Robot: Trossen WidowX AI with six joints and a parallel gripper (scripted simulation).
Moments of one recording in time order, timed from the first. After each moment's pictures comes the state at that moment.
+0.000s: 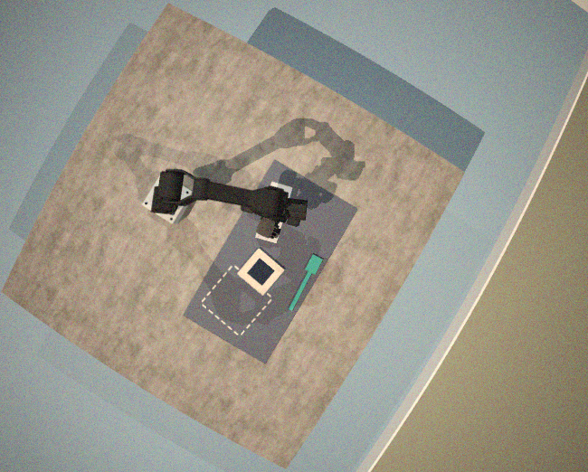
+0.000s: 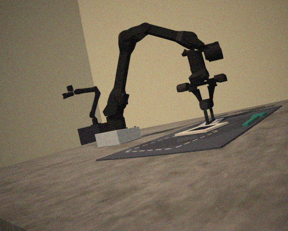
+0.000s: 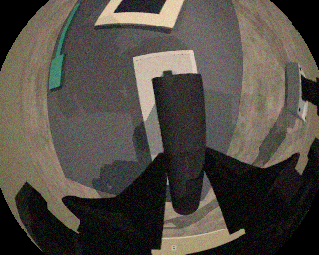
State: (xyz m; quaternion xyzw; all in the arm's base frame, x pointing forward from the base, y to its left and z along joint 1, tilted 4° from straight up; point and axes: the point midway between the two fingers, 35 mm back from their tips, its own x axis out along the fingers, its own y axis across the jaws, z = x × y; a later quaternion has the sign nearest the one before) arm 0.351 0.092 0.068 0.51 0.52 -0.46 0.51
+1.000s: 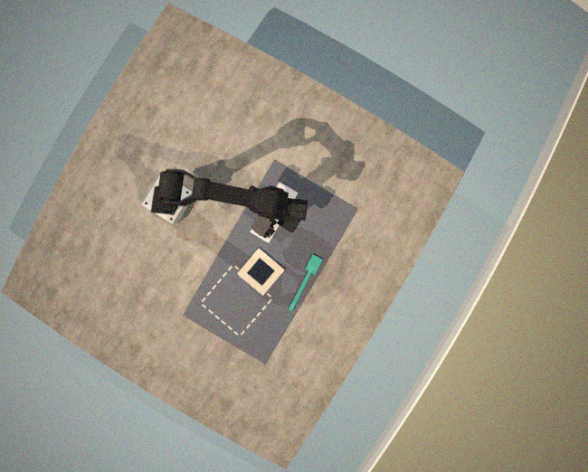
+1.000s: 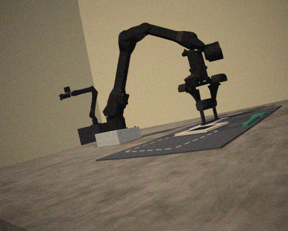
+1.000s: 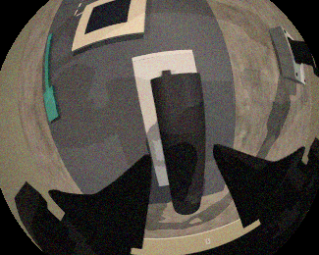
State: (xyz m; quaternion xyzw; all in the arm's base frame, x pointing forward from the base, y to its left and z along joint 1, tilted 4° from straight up) arm 0.351 0.092 0.068 0.58 0.46 -0.52 0.43
